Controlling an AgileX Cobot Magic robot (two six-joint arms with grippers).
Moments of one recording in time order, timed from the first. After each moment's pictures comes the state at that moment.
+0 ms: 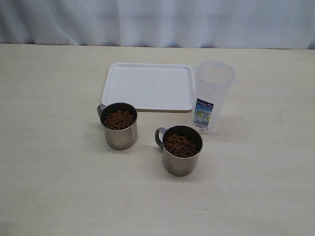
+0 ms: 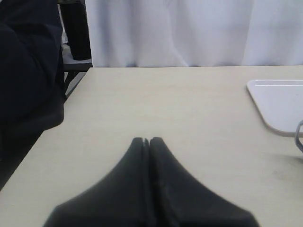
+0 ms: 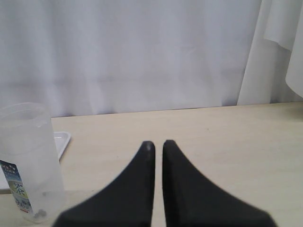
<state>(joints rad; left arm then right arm) -0.07 0.00 0.00 0.04 0.31 0.03 0.02 -0.01 0.00 0.10 0.16 -0.09</state>
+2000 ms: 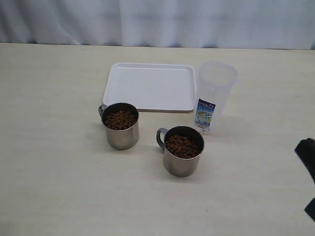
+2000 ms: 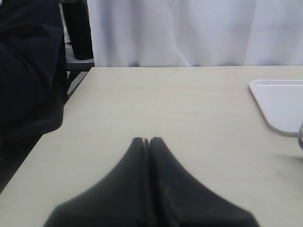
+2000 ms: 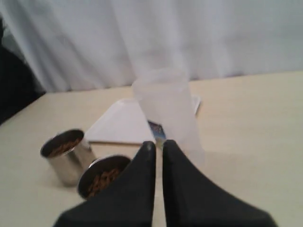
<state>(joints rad) -0.07 0.00 0.00 0.04 0.31 0.03 0.51 0.24 0.00 0.58 0.03 -0.35</state>
